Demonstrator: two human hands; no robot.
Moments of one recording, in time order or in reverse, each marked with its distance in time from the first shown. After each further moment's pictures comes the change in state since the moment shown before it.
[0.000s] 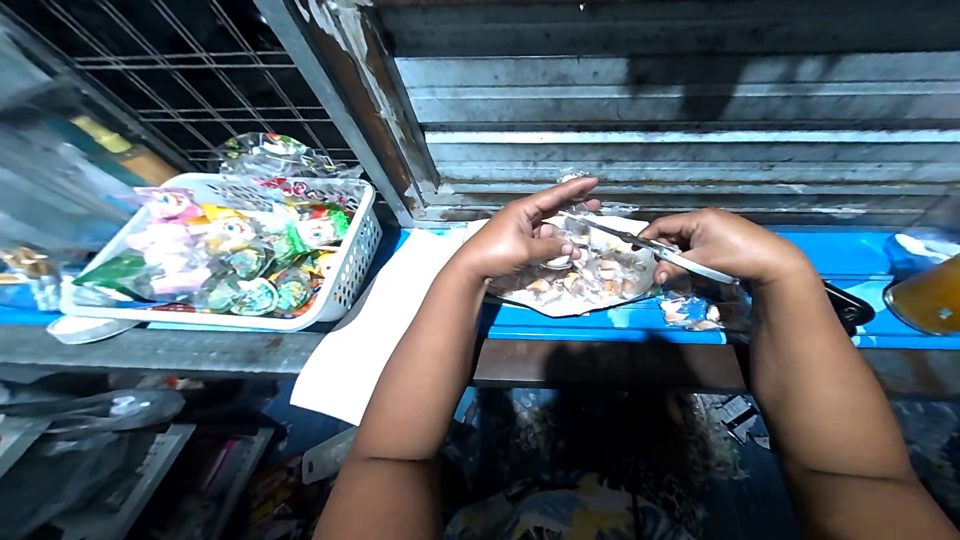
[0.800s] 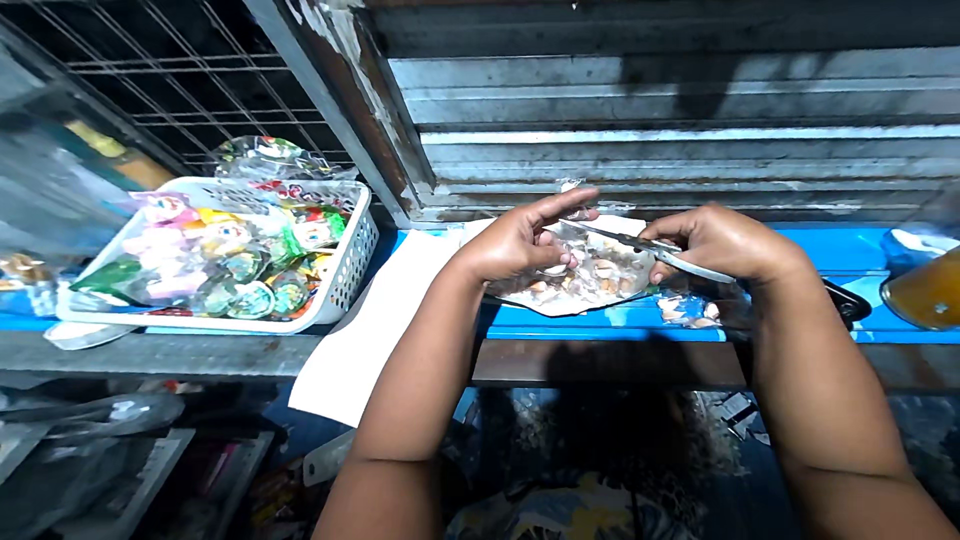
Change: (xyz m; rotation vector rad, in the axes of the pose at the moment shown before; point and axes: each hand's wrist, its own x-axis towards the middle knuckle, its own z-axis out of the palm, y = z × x) left_hand 0.000 0.001 0.003 0.070 -0.033 -0.049; right_hand 0.001 0.001 -0.004 -0.102 -0.008 -0.003
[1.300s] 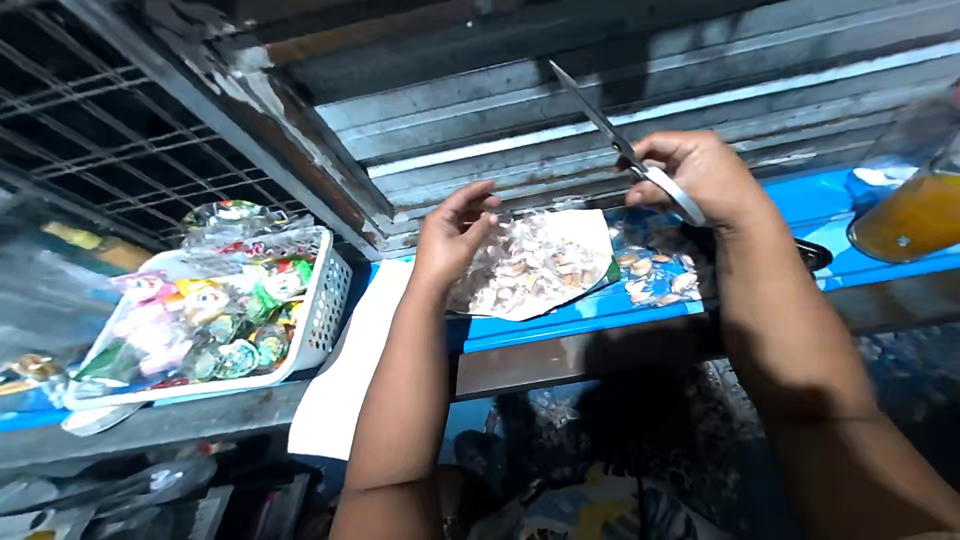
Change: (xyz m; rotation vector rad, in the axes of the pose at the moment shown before) left_hand 0.006 -0.017 -0.012 0.415 0.466 0.007; right_hand -0.009 0.005 -0.015 0.410 0.436 -0.135
